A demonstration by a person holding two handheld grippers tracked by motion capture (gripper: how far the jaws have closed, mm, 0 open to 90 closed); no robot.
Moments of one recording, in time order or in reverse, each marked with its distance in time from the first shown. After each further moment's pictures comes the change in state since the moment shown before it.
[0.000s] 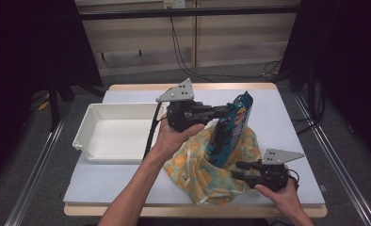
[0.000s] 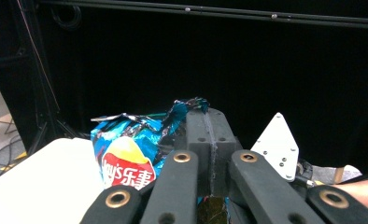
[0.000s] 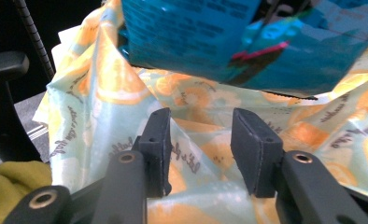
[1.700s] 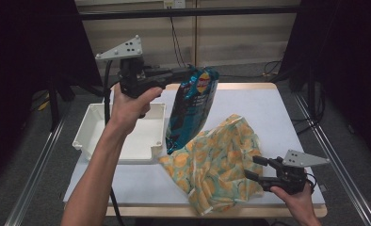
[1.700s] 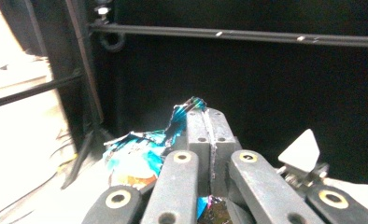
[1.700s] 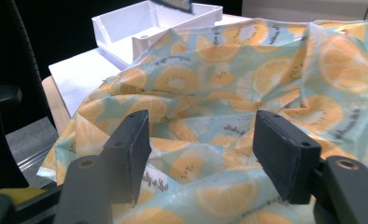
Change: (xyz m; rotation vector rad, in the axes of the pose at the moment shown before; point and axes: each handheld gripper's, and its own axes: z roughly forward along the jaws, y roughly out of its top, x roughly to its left) left arm 0.027 0.068 -0.095 -0.019 0.138 0.019; right arm -0.003 -0.007 -0.037 -0.121 -0.081 0.048
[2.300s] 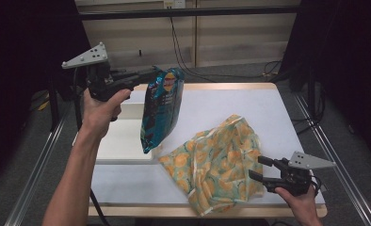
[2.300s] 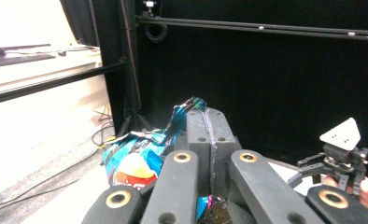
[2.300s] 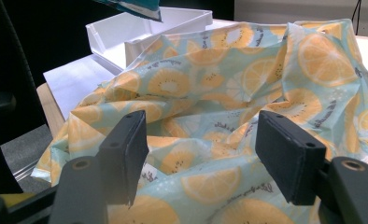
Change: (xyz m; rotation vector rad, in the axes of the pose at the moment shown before) left arm 0.023 -0.021 -0.059 0.005 0.156 -0.041; right arm -0.005 -0.008 -0.008 -0.030 -0.021 0.022
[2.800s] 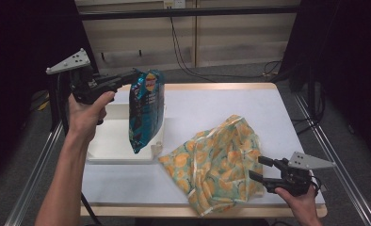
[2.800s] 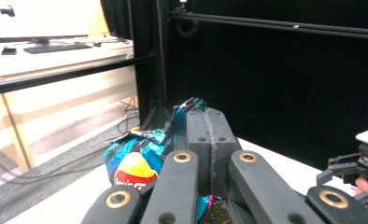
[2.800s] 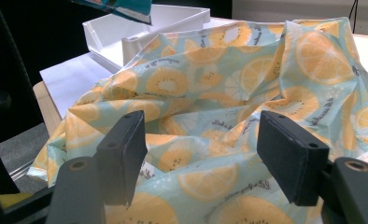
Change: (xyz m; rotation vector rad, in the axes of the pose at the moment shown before) left arm 0.021 -0.019 -0.032 0.016 0.134 -0.046; right arm 0.000 -0.001 0.000 0.005 -0.010 -0.004
